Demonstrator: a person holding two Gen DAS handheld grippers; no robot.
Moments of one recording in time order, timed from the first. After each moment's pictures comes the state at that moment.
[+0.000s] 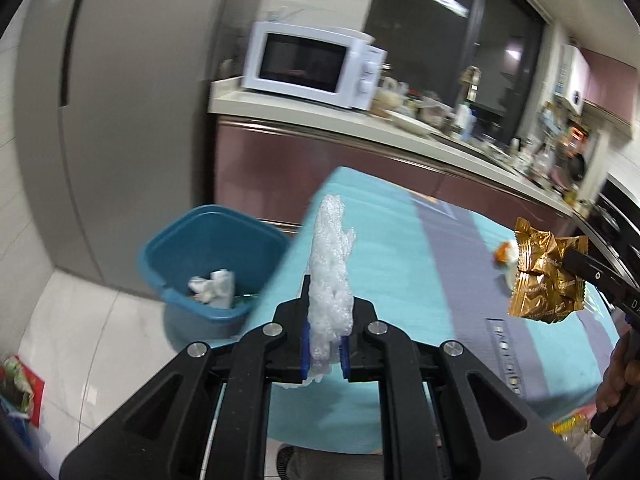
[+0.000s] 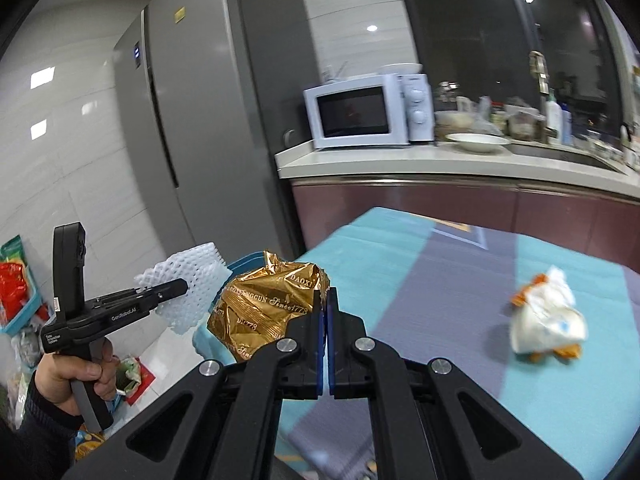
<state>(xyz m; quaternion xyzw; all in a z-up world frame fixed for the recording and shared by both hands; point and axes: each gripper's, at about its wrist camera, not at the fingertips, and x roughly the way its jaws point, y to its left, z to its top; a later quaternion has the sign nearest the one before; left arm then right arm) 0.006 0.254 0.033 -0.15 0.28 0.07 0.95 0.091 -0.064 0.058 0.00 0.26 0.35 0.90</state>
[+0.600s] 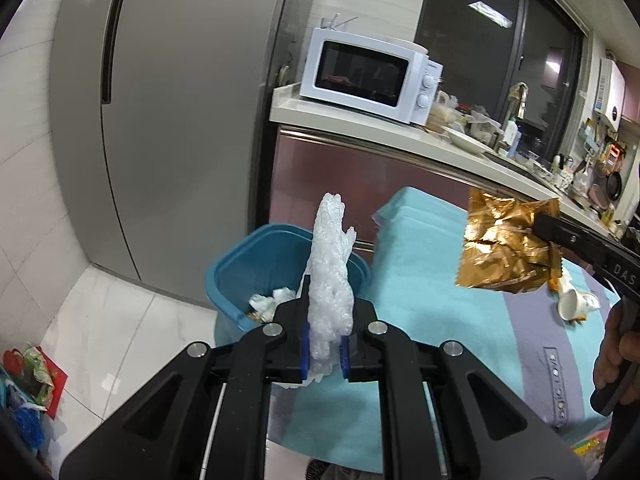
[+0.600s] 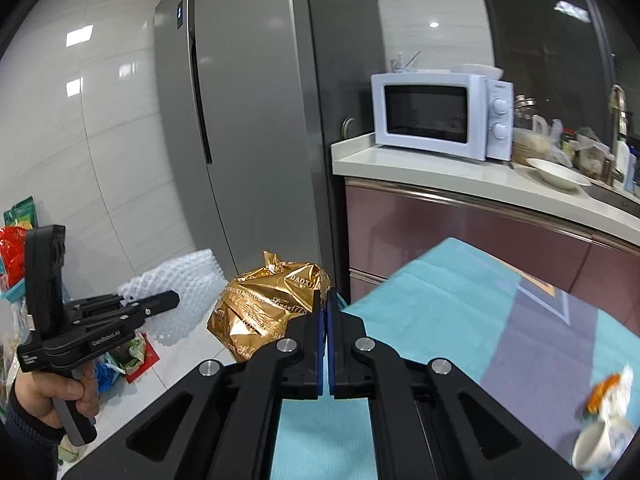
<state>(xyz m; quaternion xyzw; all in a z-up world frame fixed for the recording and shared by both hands) 0.025 0.336 0.043 -0.15 0.28 0.14 0.94 0.149 0.070 0.066 -0.07 0.26 0.42 0.87</state>
